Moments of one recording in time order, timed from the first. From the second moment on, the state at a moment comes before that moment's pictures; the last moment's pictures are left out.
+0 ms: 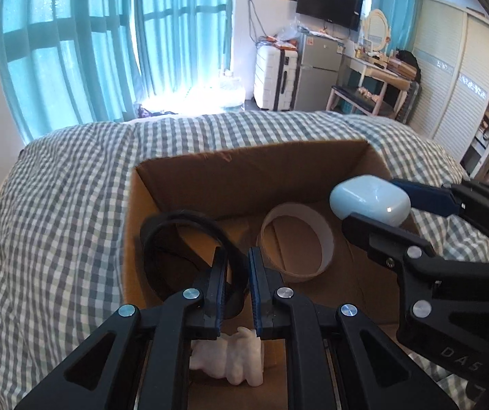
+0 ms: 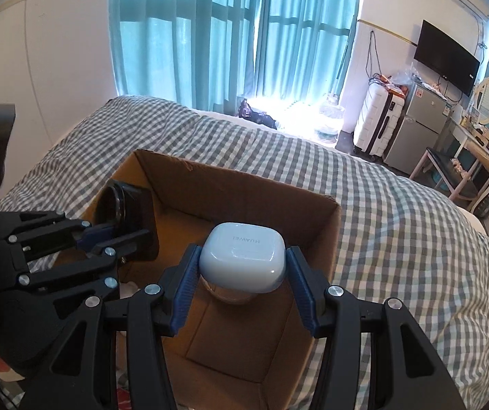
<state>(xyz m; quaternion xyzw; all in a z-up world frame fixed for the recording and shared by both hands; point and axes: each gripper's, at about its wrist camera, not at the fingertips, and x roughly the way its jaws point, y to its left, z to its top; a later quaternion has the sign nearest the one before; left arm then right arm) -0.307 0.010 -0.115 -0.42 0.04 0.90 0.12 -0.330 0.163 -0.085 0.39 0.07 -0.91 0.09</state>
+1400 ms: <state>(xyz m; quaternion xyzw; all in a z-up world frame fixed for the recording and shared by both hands) -0.101 0.014 0.012 -0.36 0.04 0.93 0.01 -0.089 0.221 0.064 0.32 0.06 -0.94 0.05</state>
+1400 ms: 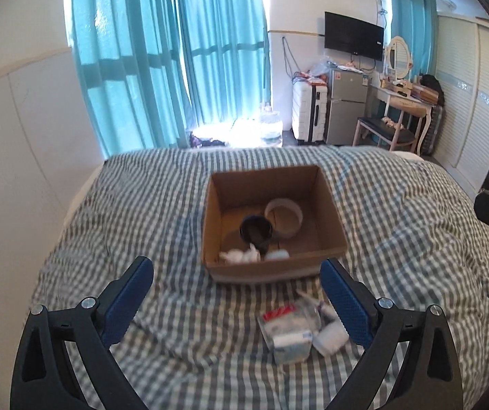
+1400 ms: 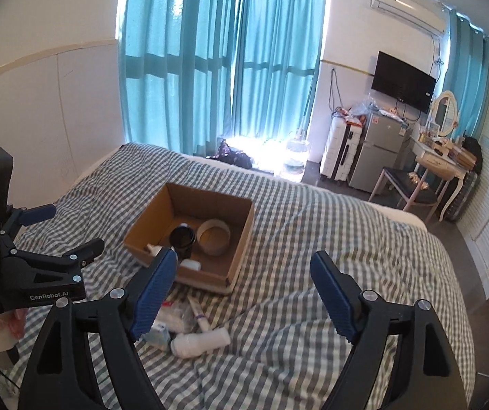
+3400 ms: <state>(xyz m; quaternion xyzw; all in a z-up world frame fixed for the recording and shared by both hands) -0.122 -0.027 -0.141 -0.46 0.00 0.89 0.02 -0.166 0.176 -0.190 0.55 0.00 -0.83 0.07</state>
